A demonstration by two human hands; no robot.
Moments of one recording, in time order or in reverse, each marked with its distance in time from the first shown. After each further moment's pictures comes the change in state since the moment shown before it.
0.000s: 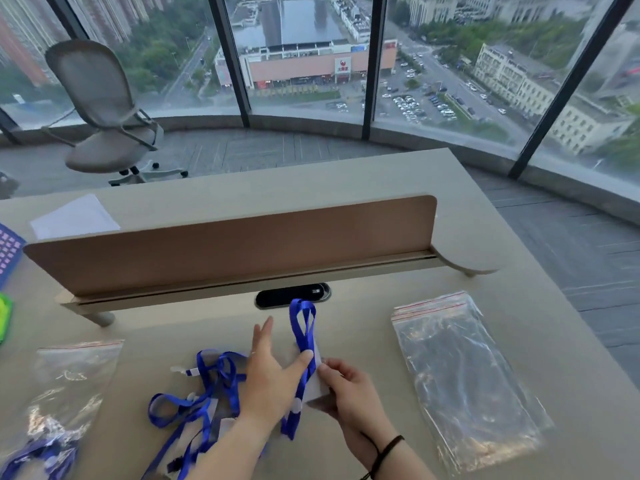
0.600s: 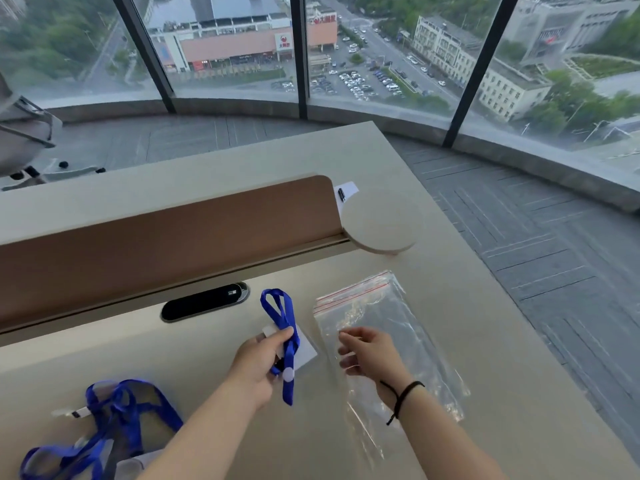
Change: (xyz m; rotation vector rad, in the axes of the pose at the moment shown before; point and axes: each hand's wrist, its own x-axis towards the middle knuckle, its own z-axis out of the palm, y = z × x) left_hand 0.035 0.053 0.149 -0.565 -0.356 -0.501; right_hand 0.046 -0.065 -0.197 -0.244 0.312 -0.038
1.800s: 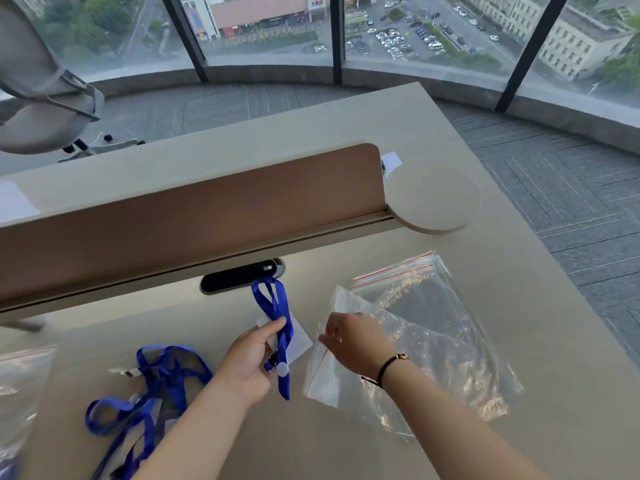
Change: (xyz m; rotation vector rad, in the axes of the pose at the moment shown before) left_hand 0.009 -0.002 -0.067 -0.233 -0.011 -0.058; right_hand 0.037 0.013 0.070 -1.141 -0.174 -0.488
